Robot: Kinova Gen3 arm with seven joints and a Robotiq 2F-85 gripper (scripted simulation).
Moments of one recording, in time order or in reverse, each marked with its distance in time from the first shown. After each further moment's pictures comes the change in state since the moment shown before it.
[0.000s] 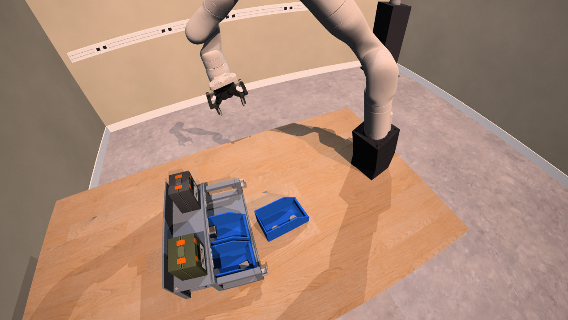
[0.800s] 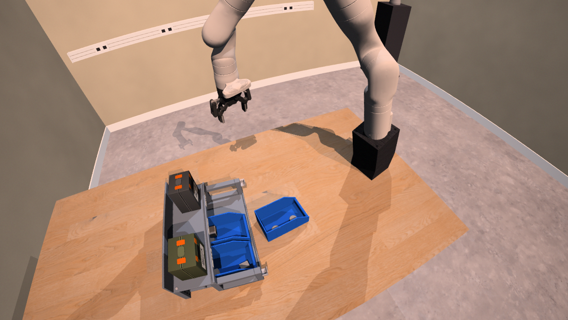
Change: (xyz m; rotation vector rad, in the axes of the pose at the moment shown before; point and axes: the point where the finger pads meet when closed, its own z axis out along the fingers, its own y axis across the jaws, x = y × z) arm 0.054 0.006 -0.011 -0.118 -0.129 -0.249
